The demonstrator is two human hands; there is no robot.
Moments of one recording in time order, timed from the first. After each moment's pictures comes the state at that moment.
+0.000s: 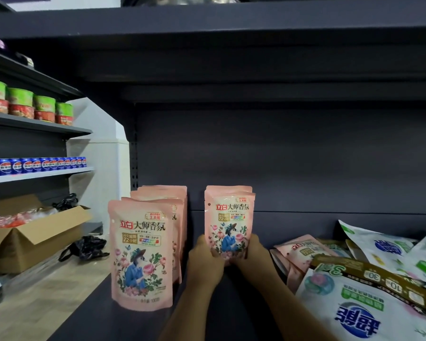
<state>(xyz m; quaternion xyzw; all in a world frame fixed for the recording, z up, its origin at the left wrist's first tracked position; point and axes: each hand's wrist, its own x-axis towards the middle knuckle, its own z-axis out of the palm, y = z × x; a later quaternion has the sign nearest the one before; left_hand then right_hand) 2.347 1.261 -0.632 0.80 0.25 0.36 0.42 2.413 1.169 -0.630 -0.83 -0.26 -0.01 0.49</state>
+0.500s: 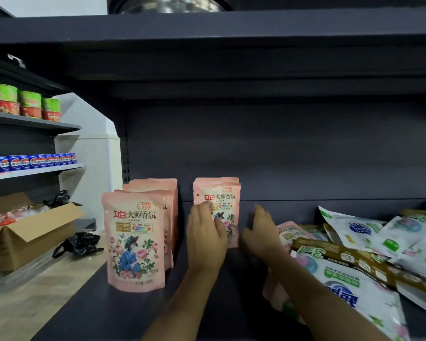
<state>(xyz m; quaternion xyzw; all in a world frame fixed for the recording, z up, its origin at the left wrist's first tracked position) 2.330 1.220 -0.604 0.80 0.14 0.54 0.24 2.400 1.127 -0.593 -0.86 -0.24 -0.09 0.45</state>
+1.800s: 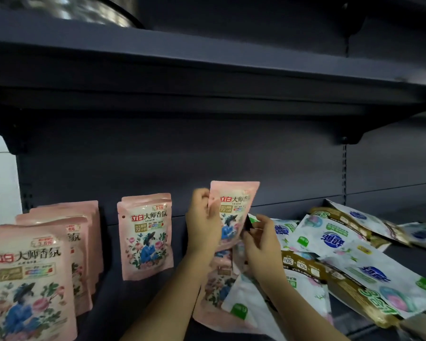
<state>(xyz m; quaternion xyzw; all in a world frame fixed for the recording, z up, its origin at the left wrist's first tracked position) 2.388 1.122 -0.553 0.70 -0.05 0.44 0.56 2.411 1.015 -0.609 -0.71 -0.17 -0.22 0.65</state>
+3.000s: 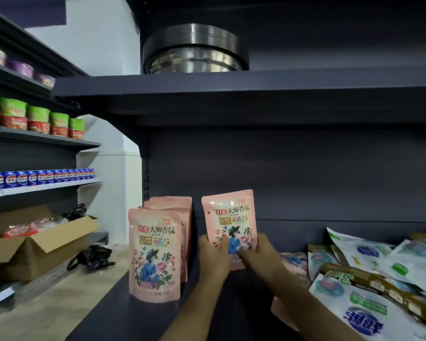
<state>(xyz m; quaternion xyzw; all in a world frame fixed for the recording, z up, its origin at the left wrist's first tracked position) 2.321 1.220 -0.600 0.65 0.19 0.41 0.61 2.372 1.128 -0.594 -0.80 -0.25 0.00 0.55</state>
